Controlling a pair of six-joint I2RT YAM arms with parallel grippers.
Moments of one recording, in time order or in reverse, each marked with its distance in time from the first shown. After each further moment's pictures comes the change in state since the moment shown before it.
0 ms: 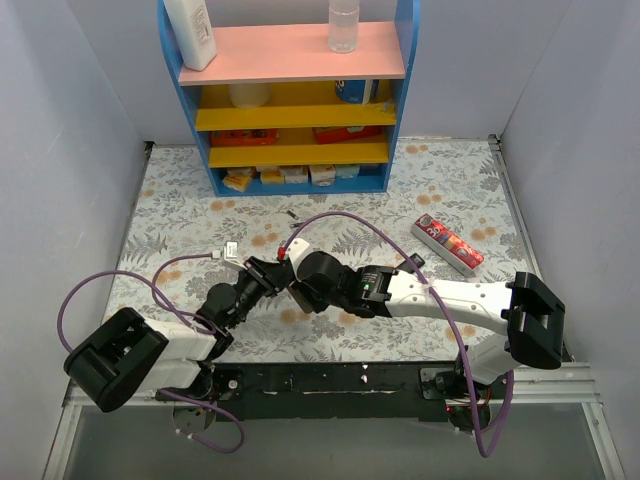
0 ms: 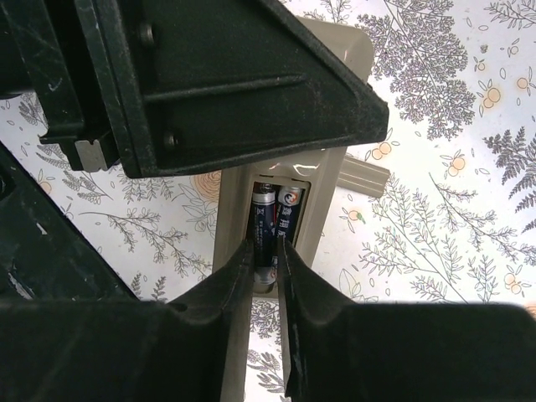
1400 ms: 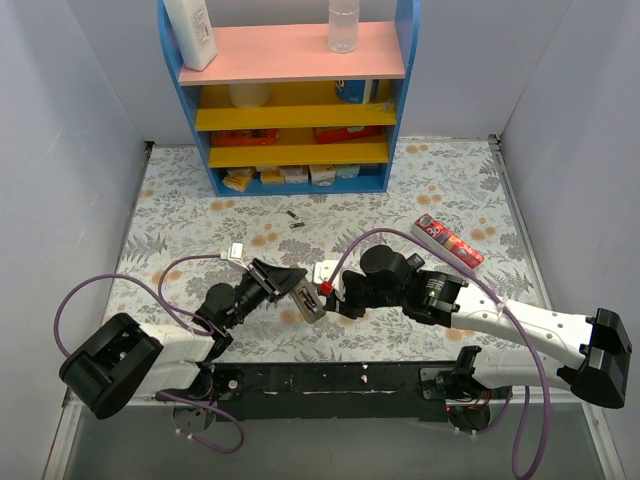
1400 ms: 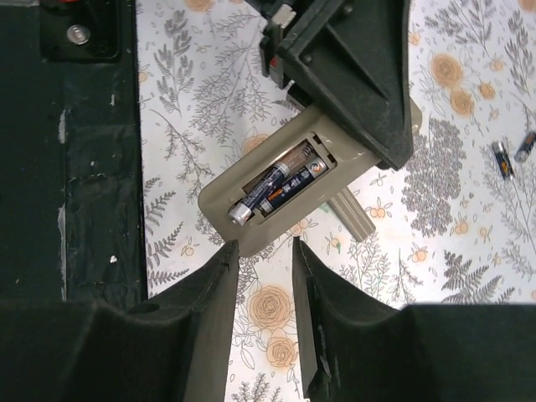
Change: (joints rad) left arm 0.003 -0.024 0.000 -0.034 0.130 -0.188; right arm -0.126 -0.393 -0.254 0.081 -0.468 -0.544
